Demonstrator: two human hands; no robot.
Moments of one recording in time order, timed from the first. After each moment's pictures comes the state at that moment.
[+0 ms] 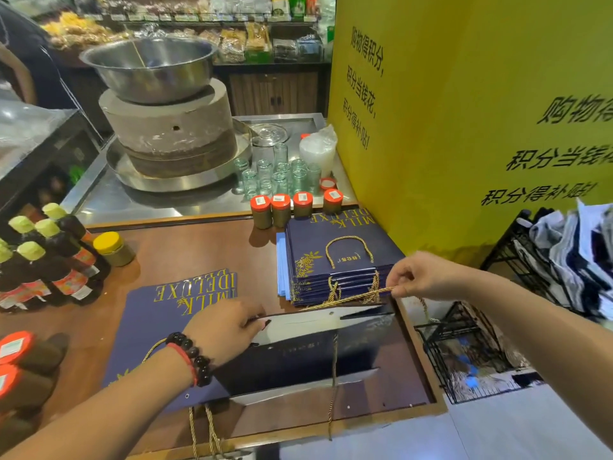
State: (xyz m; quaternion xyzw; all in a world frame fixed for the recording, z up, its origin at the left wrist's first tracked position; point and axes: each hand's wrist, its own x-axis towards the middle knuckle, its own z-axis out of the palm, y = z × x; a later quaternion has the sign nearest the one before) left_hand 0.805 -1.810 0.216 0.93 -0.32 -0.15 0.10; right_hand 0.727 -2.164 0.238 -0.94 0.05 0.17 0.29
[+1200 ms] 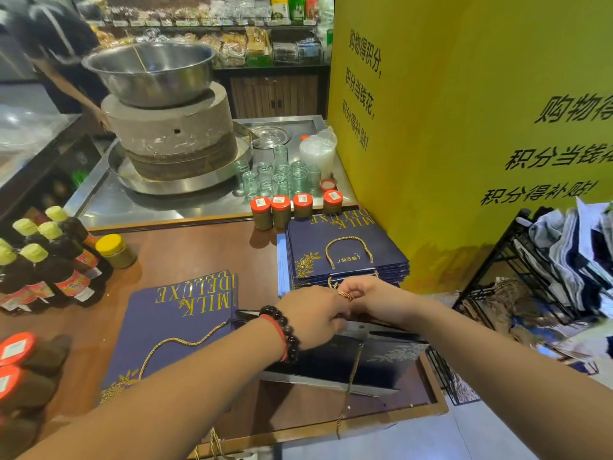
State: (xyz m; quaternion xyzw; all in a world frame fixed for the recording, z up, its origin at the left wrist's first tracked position) left_hand 0.781 -1.916 0.227 0.84 -0.51 -0.17 0.07; right_hand 0.731 -2.084 0.203 -0.80 0.08 0.19 0.56
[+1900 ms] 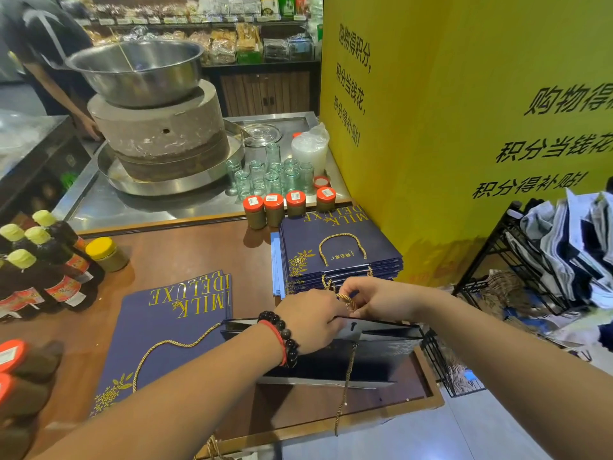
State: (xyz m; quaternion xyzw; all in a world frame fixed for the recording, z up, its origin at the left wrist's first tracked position) left_hand 0.774 -1.925 0.218 0.84 -0.50 -0.17 0.08; right_hand 0.722 -2.104 0.211 -0.82 0.04 0.27 0.50
